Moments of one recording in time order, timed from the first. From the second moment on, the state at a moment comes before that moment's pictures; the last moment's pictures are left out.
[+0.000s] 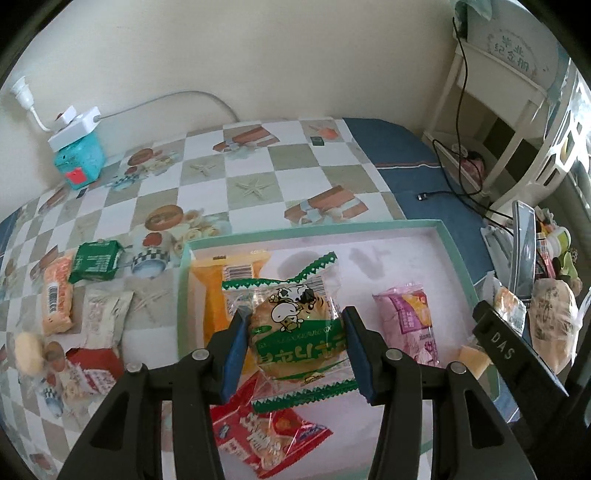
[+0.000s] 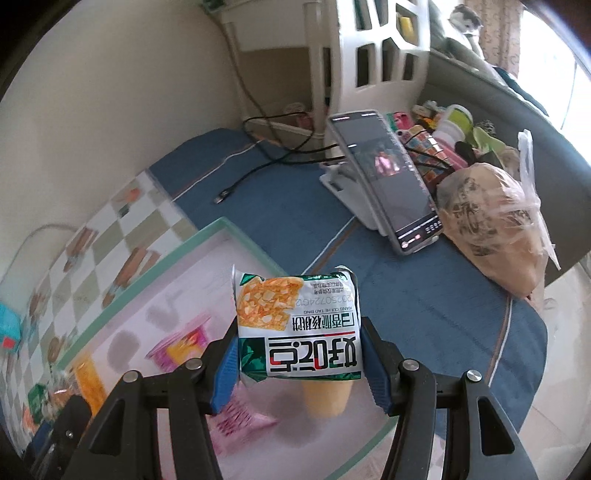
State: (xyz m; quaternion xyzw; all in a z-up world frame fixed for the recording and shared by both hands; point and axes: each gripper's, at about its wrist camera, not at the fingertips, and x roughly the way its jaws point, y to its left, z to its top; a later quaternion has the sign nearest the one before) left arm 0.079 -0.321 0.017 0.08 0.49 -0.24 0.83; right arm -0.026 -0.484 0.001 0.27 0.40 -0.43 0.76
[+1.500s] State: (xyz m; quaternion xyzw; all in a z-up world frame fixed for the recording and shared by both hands) left arm 0.132 -0.233 -0.004 0.00 0.57 -0.09 0.82; right arm -0.001 -0.477 -0.014 0.28 0.44 -0.38 0.76
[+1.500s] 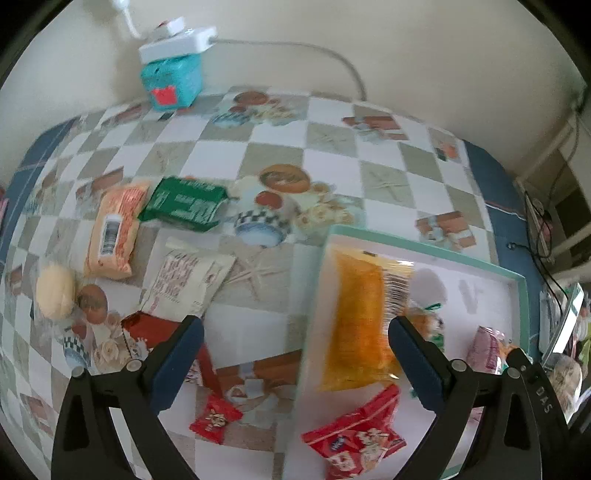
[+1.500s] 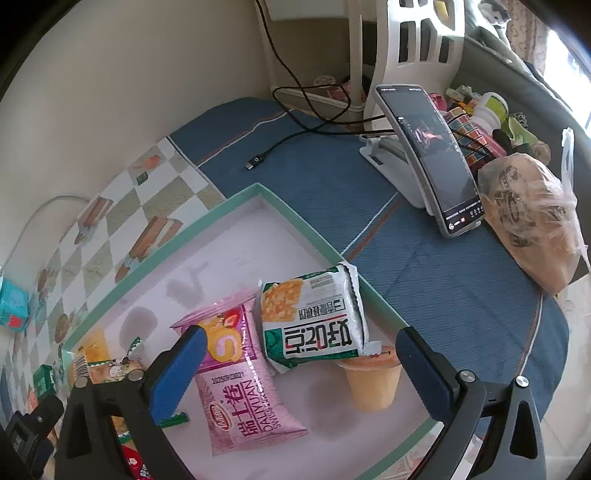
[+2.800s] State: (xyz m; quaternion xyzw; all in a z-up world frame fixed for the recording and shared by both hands) left arm 0.114 -0.021 0.042 -0.08 0.54 0.06 0.84; right arm 0.022 -0.288 0.033 0.17 0.47 -0.22 0.84
